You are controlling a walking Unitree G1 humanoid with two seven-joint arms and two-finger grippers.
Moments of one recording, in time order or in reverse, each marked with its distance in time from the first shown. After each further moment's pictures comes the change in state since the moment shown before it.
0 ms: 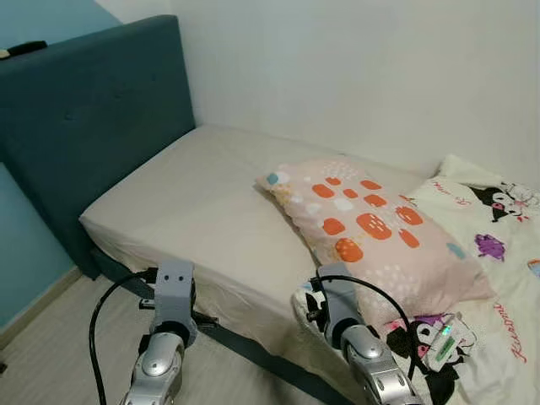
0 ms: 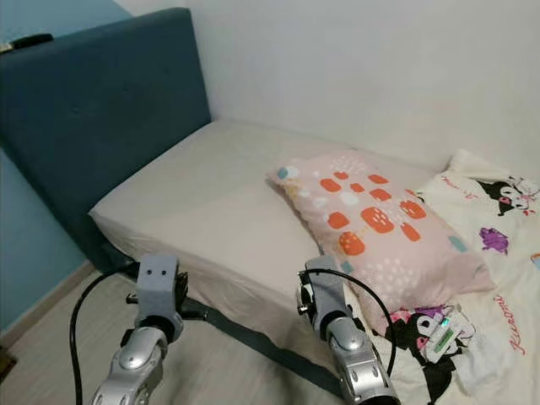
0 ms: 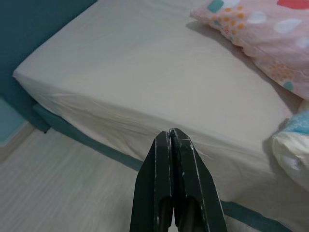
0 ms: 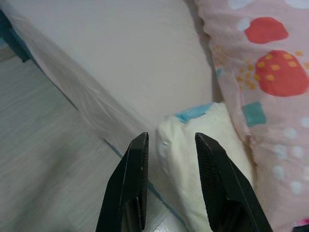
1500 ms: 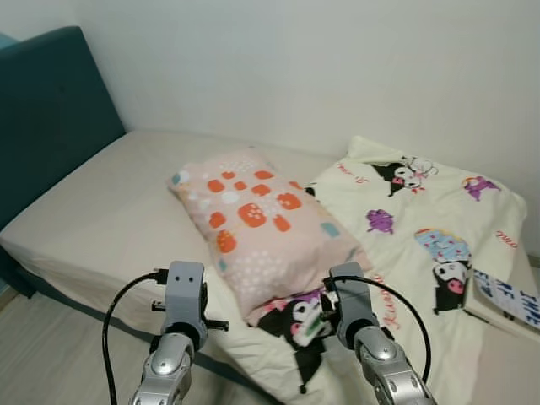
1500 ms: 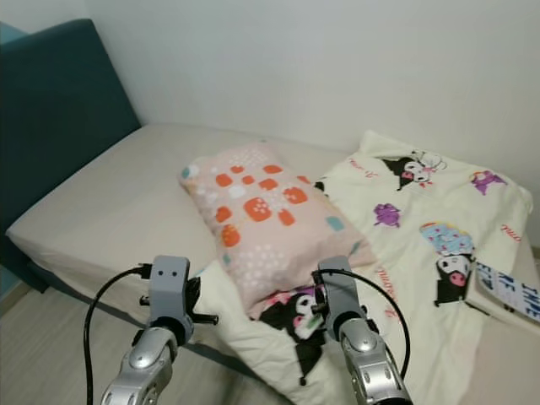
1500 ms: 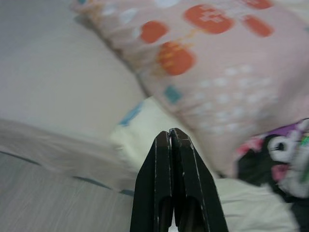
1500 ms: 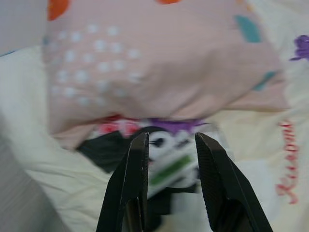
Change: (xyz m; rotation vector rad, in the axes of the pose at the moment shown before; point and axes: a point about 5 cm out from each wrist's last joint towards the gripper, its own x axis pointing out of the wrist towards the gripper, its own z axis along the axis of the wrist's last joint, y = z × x) left arm 0.003 -0.008 -0.001 -0.033 0.033 -0.037; right arm -0.002 -0.009 -0.002 -0.004 0.003 -0.031
